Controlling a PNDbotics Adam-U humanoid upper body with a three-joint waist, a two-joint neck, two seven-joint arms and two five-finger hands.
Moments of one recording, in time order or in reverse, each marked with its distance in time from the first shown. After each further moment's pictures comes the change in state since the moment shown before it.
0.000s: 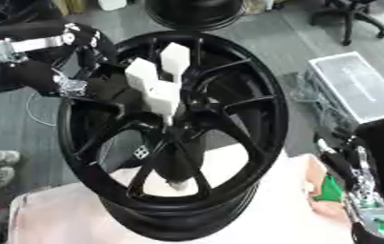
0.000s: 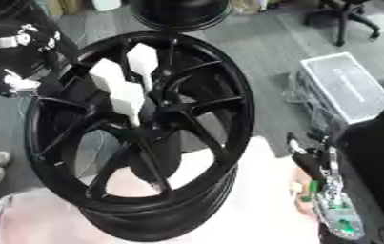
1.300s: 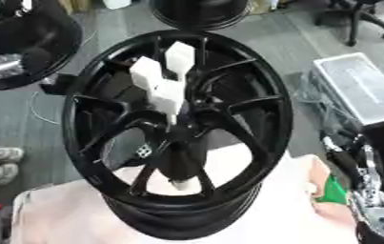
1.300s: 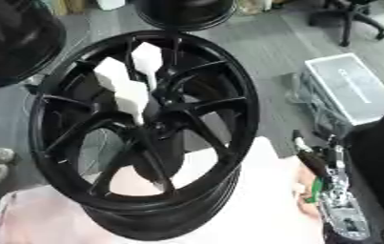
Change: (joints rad) left arm 0.085 0.207 -0.026 -0.193 0.081 -0.033 0.064; right arm -0.004 -0.002 -0.008 -0.006 0.000 0.001 -0.007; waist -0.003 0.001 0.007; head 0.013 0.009
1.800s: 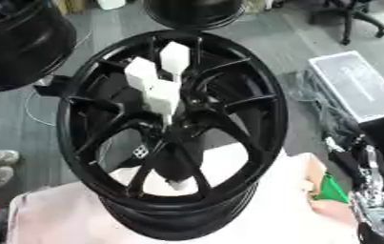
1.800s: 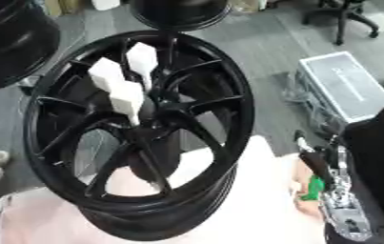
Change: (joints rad) left arm 0.113 0.146 0.232 -0.208 0.166 0.169 0.169; right arm -0.009 0.000 0.001 0.000 0.000 0.000 0.001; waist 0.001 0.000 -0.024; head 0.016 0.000
